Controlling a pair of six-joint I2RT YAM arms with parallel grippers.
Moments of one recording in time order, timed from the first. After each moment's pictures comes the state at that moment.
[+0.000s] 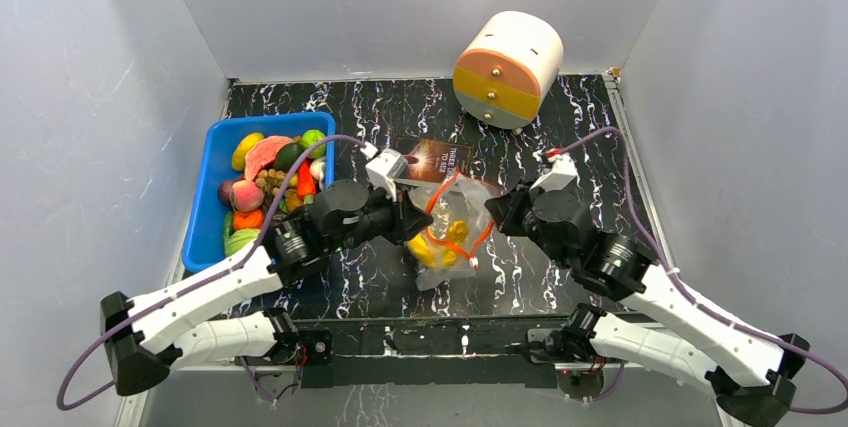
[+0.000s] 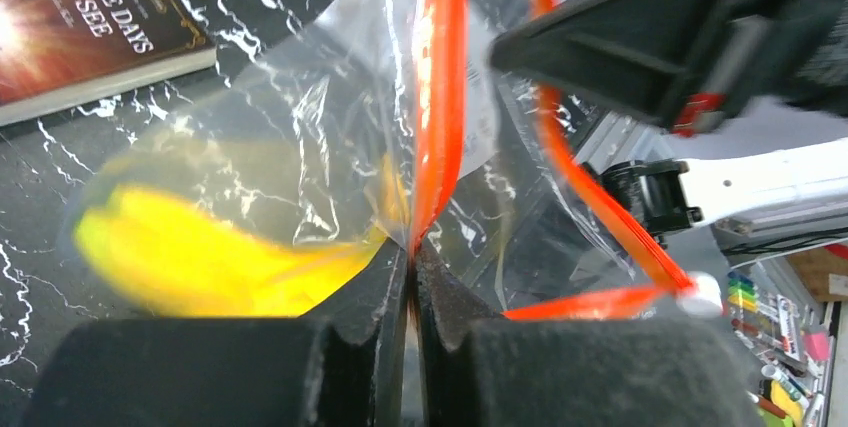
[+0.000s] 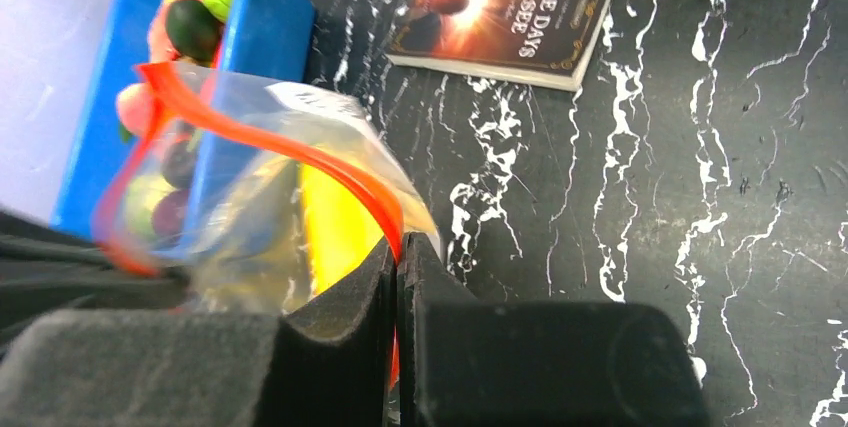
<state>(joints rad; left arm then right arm) -1.00 0.95 0.86 -0.21 -0.02 -0.50 0.89 0.75 0.82 -0.47 0.42 0.74</state>
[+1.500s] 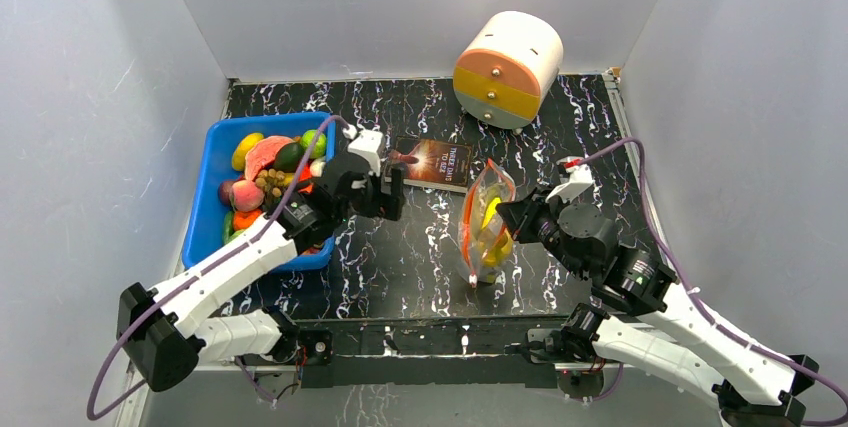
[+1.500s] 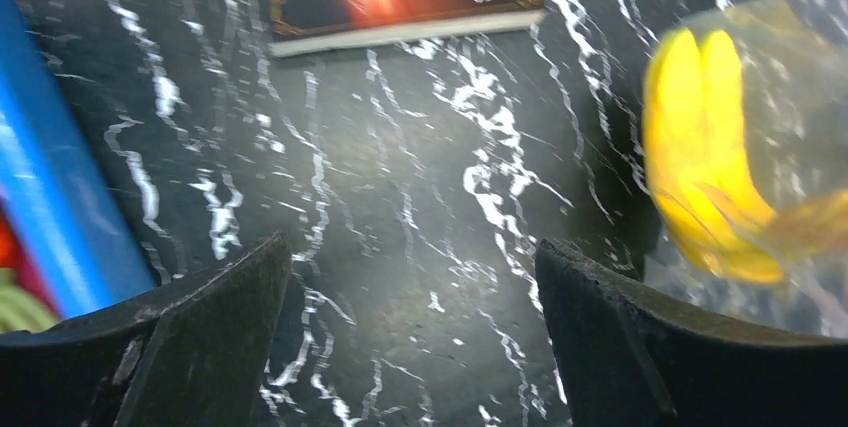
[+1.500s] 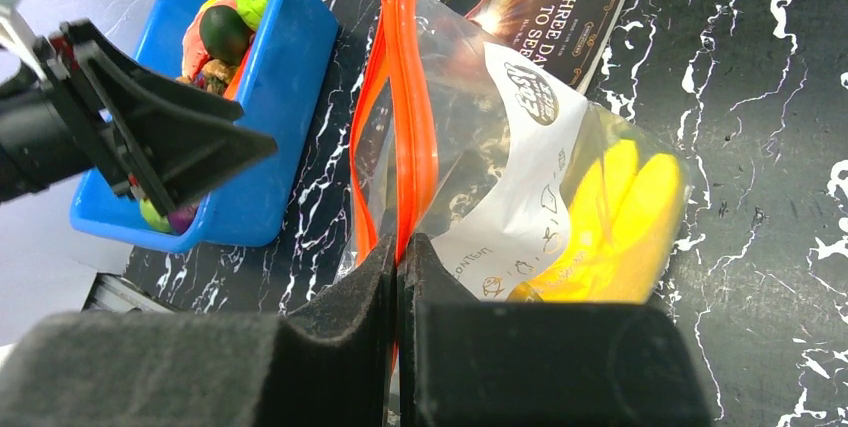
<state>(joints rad) -0.80 1.13 0.94 -0.45 -0.22 -0.37 0.89 0.58 0.78 -0.48 0.40 0.65</state>
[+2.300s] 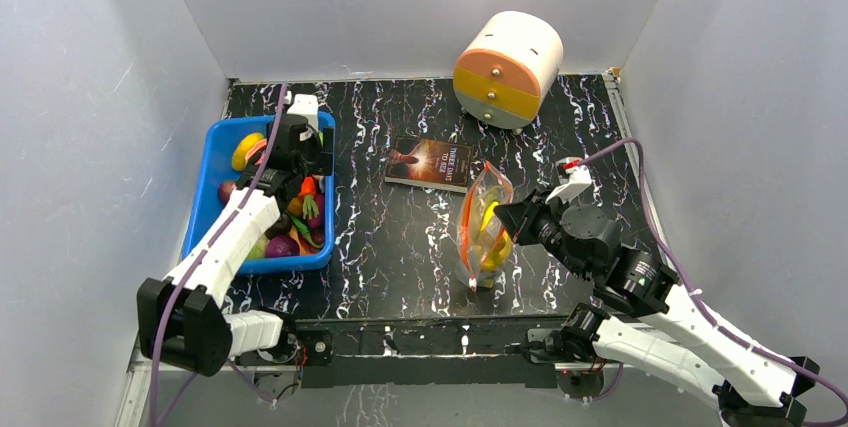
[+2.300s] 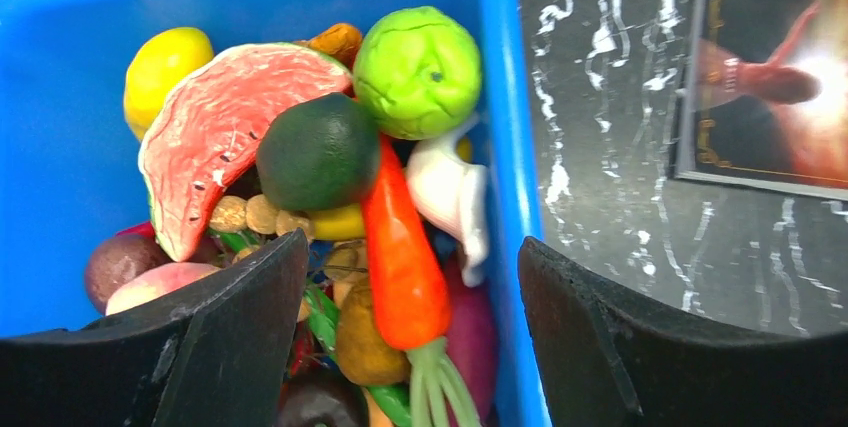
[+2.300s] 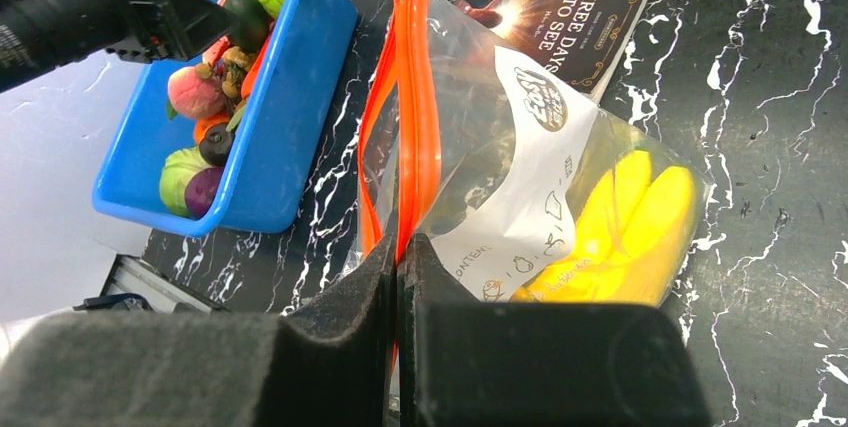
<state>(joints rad) -0.28 1.22 0.99 -0.38 -0.31 -0.02 0.89 0.58 0.78 -0.48 0.36 0.66</state>
